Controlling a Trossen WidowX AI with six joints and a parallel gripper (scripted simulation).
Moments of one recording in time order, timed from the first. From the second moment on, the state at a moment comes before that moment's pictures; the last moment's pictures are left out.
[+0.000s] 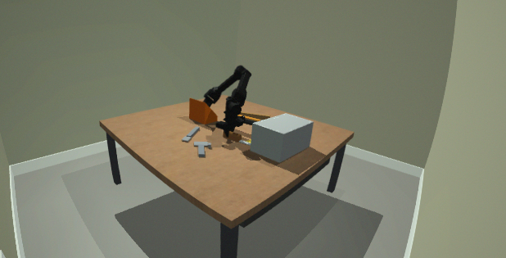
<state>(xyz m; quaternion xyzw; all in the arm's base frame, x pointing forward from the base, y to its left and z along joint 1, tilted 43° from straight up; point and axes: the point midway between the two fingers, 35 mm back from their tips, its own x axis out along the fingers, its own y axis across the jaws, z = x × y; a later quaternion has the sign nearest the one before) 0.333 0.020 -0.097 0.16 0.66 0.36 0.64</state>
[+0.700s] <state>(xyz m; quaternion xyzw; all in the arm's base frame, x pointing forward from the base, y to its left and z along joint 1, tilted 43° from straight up) 0.354 0.026 -0.095 0.16 0.66 0.36 0.65</state>
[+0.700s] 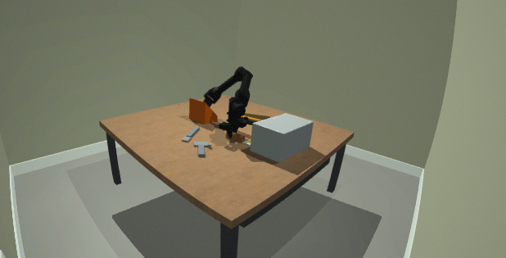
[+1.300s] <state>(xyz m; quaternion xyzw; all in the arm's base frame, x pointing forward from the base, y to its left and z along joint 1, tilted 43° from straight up) 0.371 0.030 -0.094 0.16 0.66 0.36 0.65</state>
